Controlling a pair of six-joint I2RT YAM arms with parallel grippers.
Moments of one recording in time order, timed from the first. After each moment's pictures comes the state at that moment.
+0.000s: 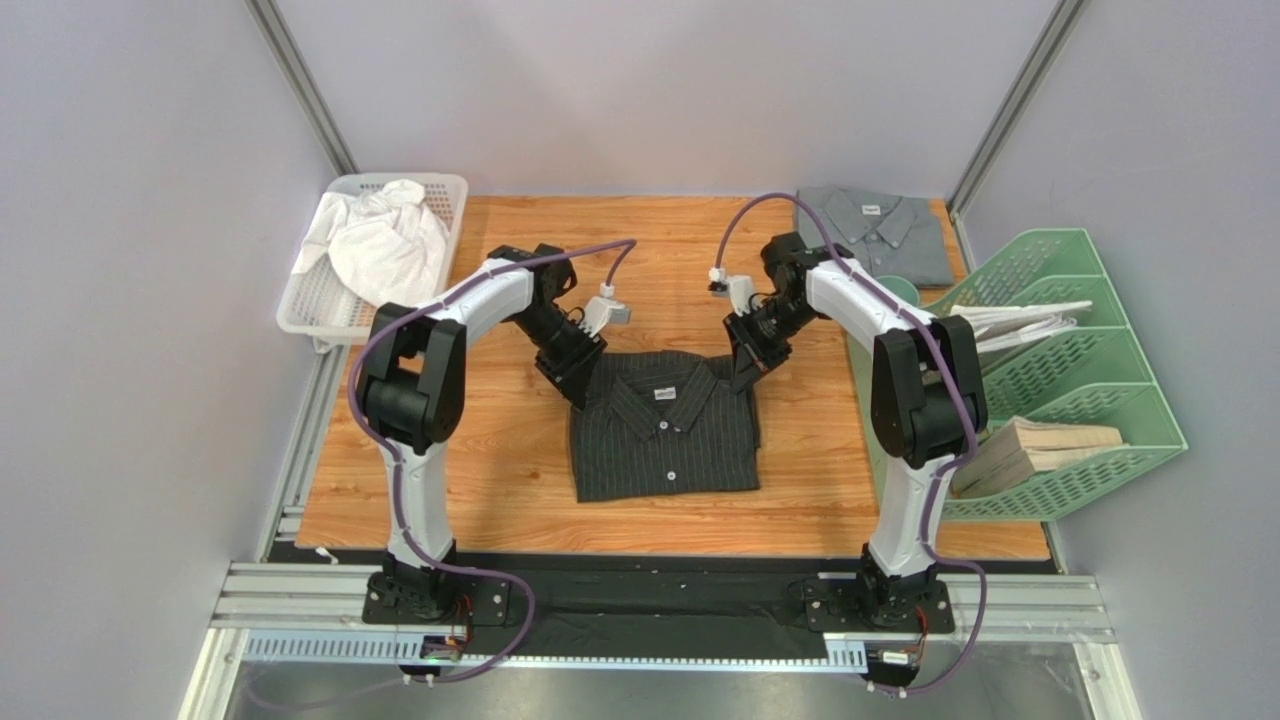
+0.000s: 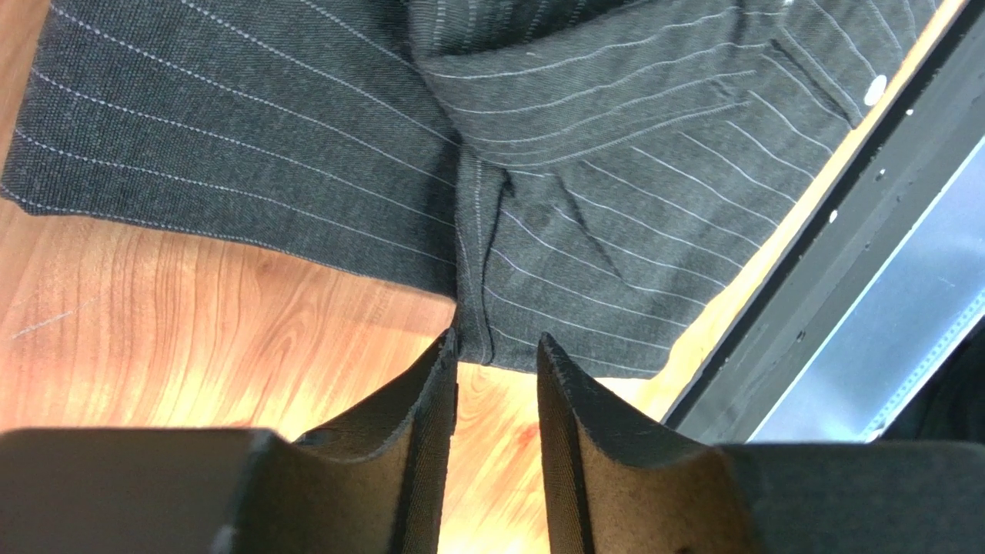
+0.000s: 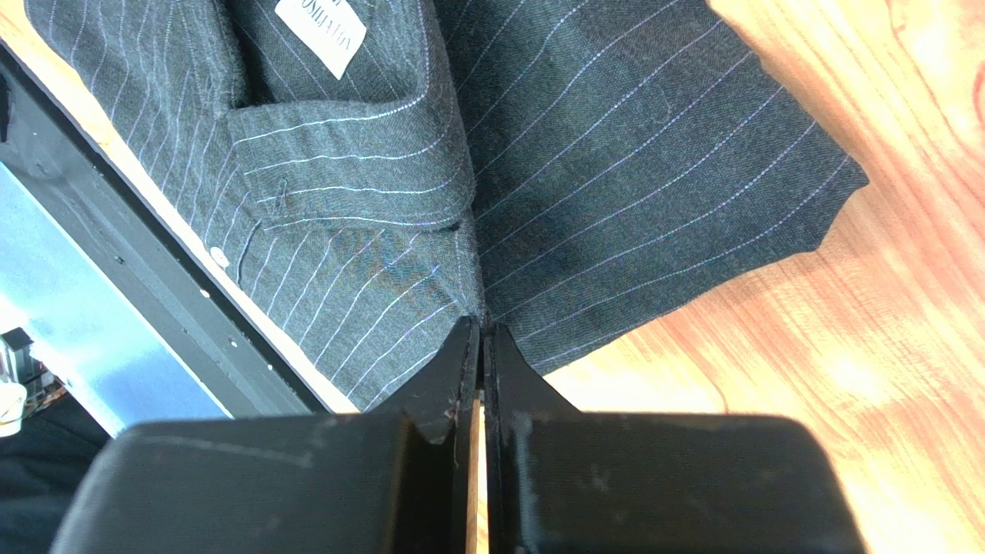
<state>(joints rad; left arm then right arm) -0.35 2.02 1.53 -1.11 0.59 0.57 0.28 1.95 1.50 -1.01 -0.58 -0.35</state>
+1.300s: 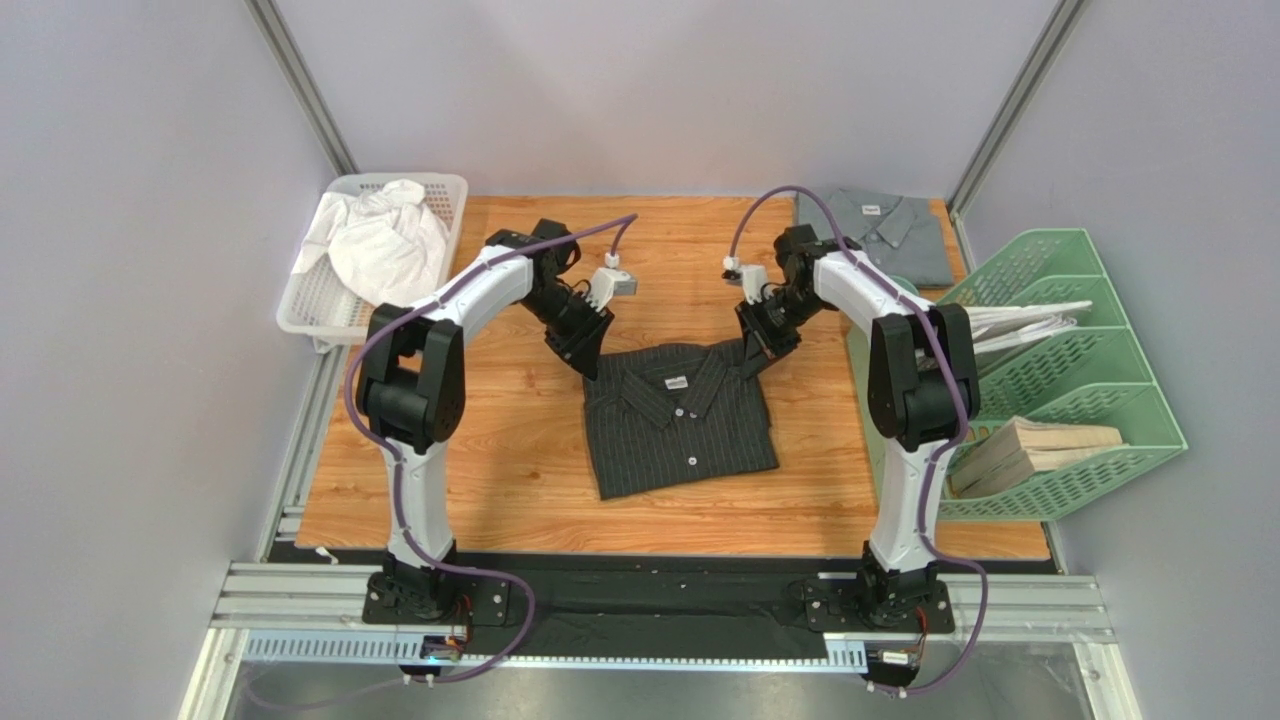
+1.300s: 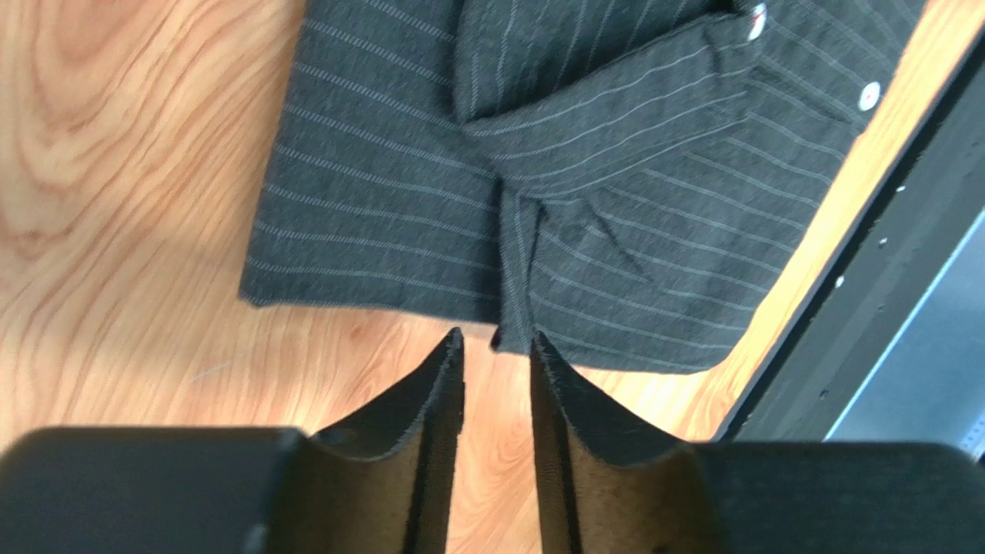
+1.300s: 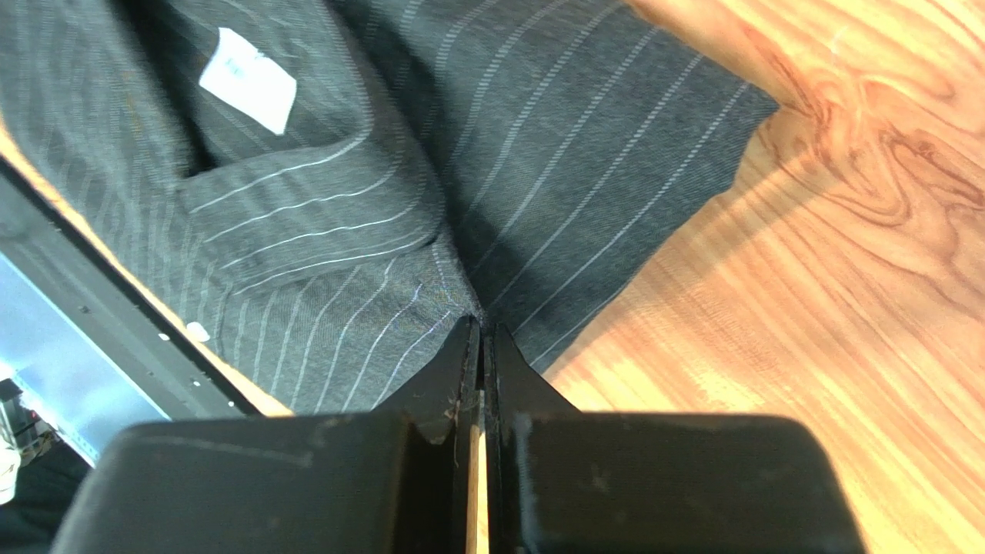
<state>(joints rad) -0.35 2.03 1.63 -1.05 0.61 0.54 0.21 2.04 1.58 -0.98 -0.55 -0.35</state>
